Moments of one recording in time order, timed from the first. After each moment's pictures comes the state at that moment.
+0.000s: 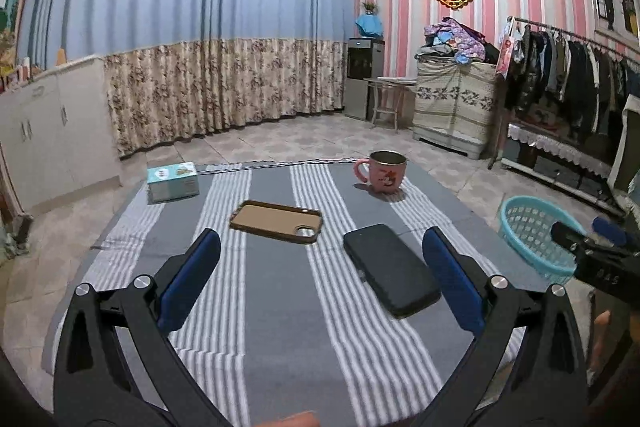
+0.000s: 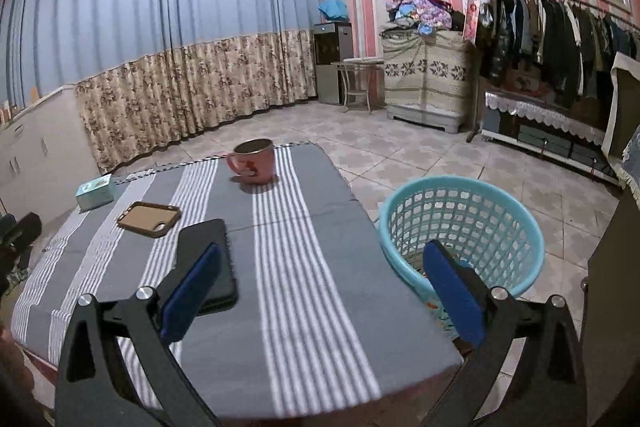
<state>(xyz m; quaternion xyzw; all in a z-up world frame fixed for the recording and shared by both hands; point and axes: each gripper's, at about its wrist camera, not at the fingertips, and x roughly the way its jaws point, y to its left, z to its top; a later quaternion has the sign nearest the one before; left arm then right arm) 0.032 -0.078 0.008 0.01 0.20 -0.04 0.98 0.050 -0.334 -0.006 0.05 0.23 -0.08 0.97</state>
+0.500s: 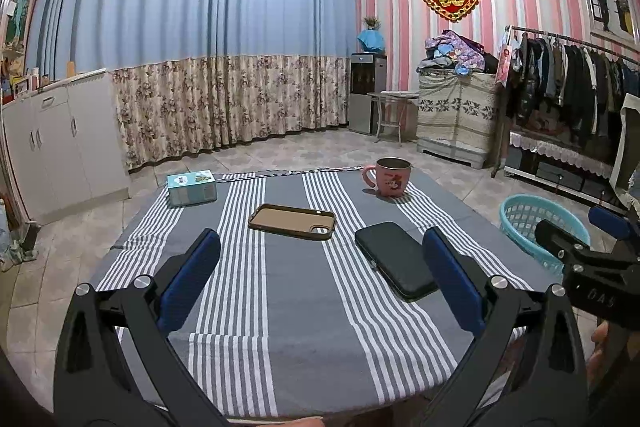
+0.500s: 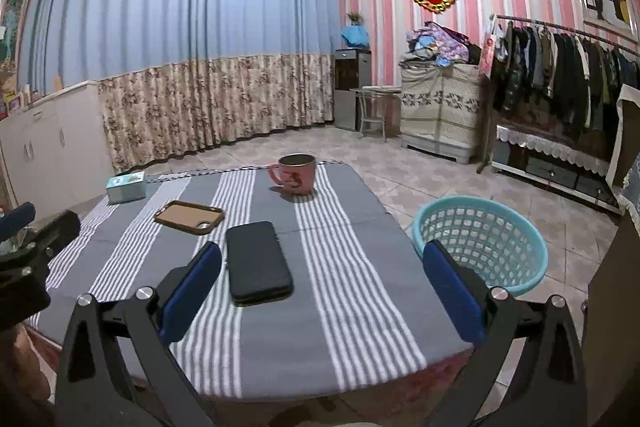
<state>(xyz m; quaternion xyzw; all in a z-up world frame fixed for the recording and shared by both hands) -0.008 -0.054 0.007 0.01 0.17 -0.04 0.98 0.008 -0.272 0.001 0.02 0.19 -0.05 0.98</state>
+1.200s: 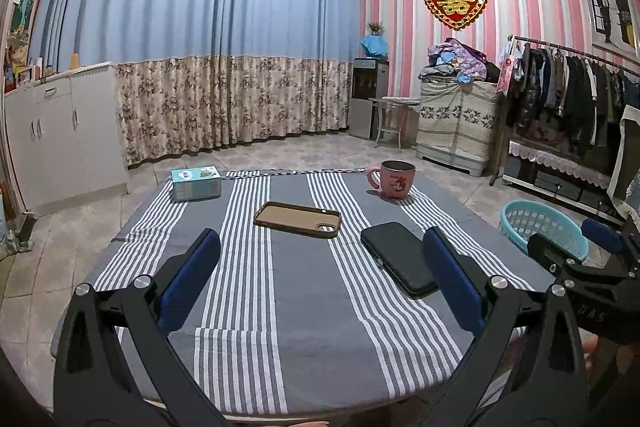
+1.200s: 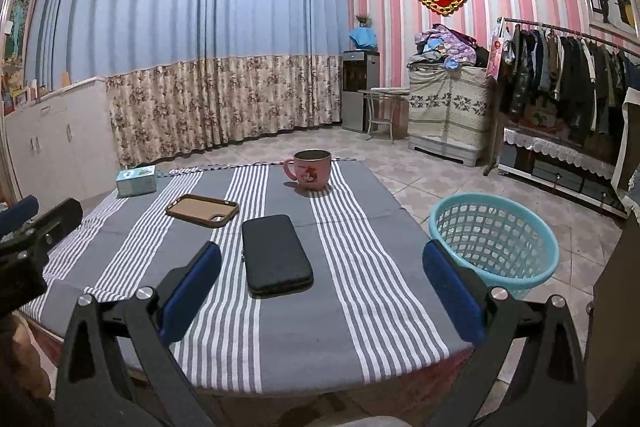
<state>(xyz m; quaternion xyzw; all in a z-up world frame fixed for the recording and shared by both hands) -0.011 -0.038 0.001 -0.01 0.17 -0.04 0.98 0.003 -0.253 -0.011 0.02 0.19 -0.05 0.98</state>
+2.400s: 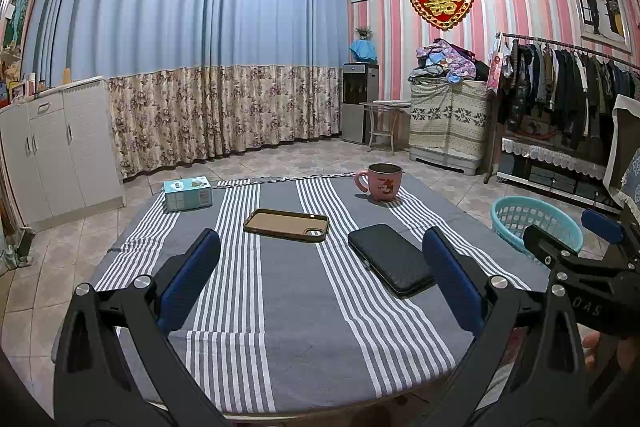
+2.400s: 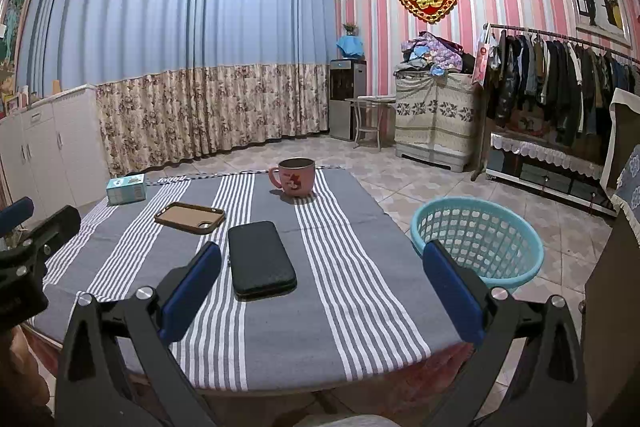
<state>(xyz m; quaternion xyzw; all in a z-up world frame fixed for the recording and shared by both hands) -0.020 -0.049 0.005 0.01 0.16 -0.06 0.99 -0.006 -0.259 -0.010 0.02 0.18 -0.07 0.98</state>
